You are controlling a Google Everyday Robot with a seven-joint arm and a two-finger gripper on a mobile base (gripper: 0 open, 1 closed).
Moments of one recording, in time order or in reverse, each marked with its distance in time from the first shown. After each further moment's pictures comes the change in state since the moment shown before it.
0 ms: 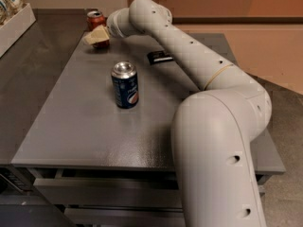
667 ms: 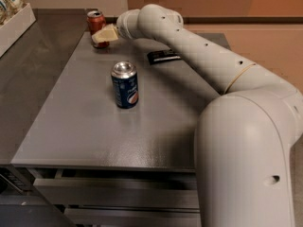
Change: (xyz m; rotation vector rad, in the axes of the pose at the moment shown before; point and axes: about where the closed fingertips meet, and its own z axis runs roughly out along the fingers) arm 0.007 -0.020 -0.039 0.120 -0.038 0.021
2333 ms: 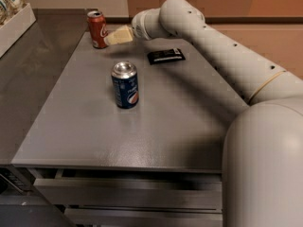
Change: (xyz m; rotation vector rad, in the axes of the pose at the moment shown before) arm 0.012 -0.008 -0.057 -0.074 0.036 0.037
